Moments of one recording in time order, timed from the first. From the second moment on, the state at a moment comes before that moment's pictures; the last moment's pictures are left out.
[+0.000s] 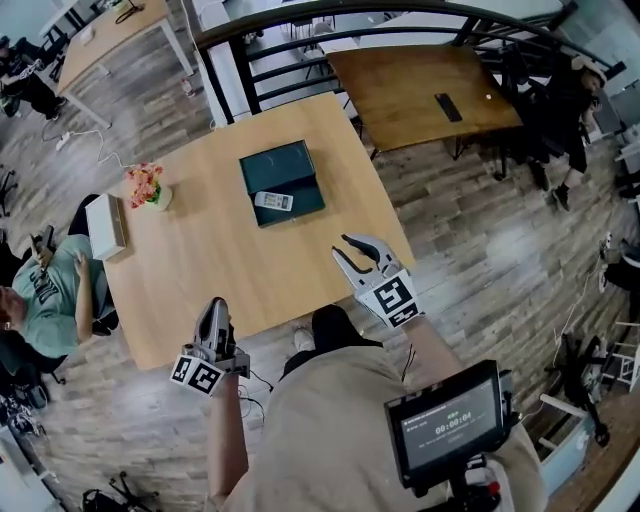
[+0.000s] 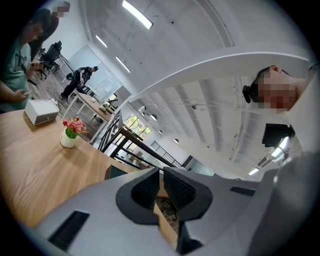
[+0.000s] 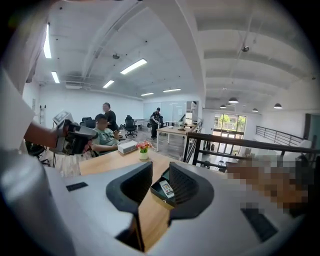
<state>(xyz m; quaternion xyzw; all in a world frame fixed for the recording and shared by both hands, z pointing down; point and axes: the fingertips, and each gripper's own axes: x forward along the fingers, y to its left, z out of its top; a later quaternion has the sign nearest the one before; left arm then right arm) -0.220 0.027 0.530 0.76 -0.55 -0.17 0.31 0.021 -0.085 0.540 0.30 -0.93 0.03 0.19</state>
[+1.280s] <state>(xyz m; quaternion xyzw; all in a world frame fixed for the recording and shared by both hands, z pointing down) -0.224 -0.091 0.596 0.69 -0.62 -0.09 0.36 -0.109 -0.254 0.832 0.07 -0.89 0.08 0.45</state>
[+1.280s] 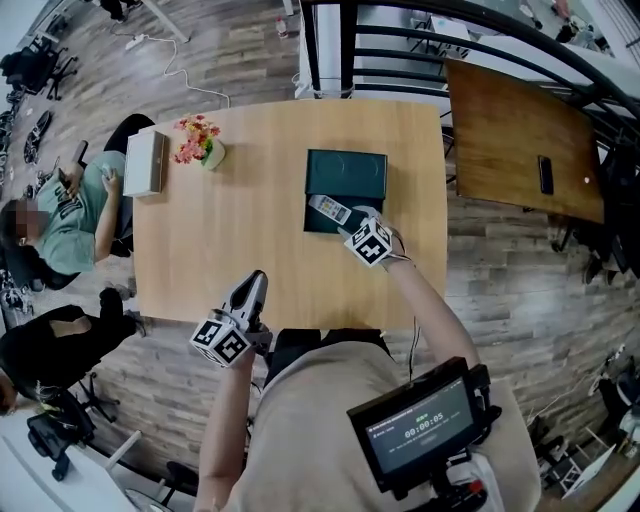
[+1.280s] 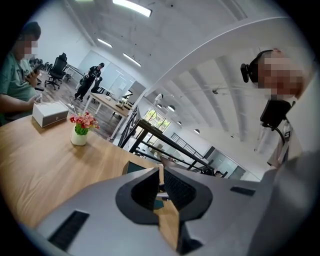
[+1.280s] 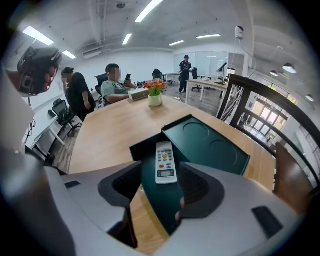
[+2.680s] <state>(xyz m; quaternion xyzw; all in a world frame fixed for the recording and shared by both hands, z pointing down) -0.245 -0.052 0.618 0.64 -0.66 -0.09 0.38 -0.140 -0.272 0.948 0.05 -0.84 0.00 0.53</state>
